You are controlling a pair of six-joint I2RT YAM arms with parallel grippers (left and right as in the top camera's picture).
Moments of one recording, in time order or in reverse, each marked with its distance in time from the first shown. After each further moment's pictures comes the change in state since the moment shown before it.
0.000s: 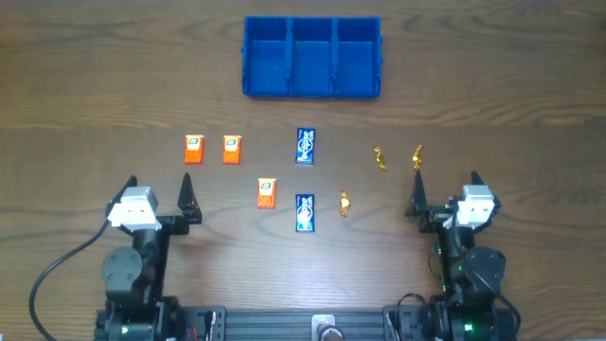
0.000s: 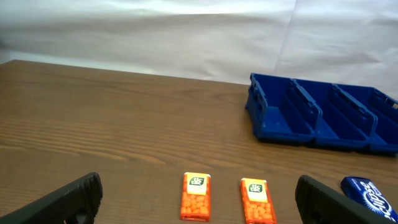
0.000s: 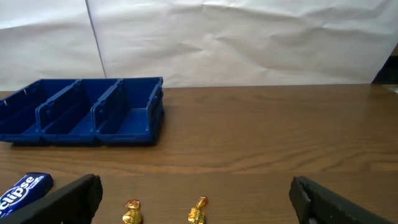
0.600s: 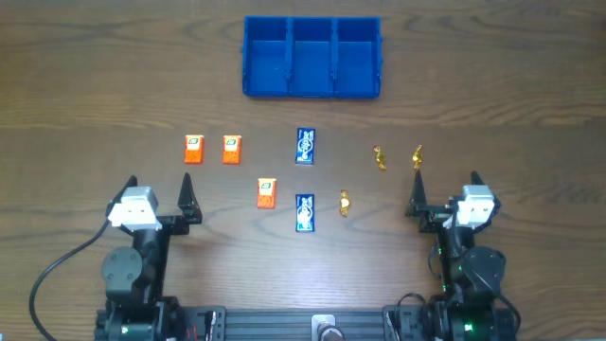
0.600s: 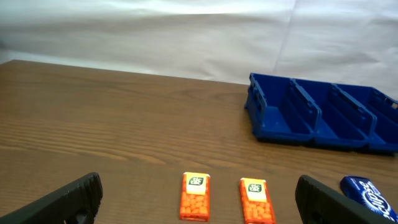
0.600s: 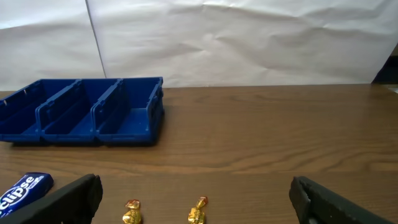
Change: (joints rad) left arm -0.005 0.000 0.001 -0.001 0.000 0.000; right arm 0.000 0.000 0.000 0.000 0.000 0.000
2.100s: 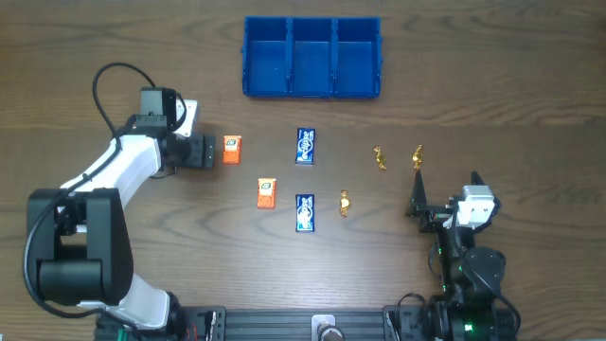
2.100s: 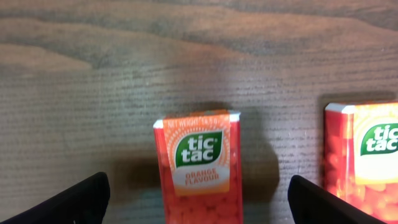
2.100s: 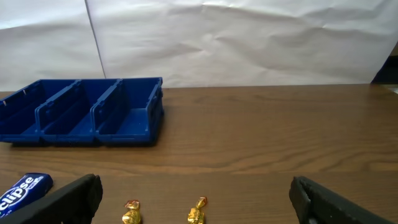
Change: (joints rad) left arm 0.011 1.735 0.911 -0.280 0.068 0.184; right arm 0.000 -0.001 0.000 0.000 0.000 0.000
